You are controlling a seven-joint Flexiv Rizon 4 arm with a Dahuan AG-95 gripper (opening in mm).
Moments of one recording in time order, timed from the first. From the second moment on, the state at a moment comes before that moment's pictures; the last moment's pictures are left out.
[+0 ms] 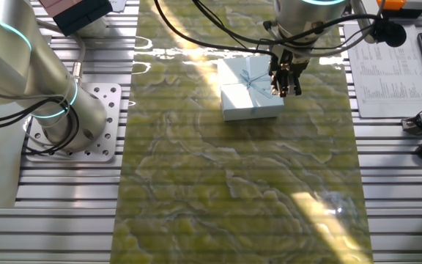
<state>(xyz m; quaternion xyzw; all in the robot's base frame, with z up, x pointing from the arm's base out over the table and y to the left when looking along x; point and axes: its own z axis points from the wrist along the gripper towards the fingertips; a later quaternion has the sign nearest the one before) 0.501 0.001 0.170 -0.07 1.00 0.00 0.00</state>
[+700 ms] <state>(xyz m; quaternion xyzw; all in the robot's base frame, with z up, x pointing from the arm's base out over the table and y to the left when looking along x) 0.501 0.000 0.171 -0.10 0.99 0.00 0.00</state>
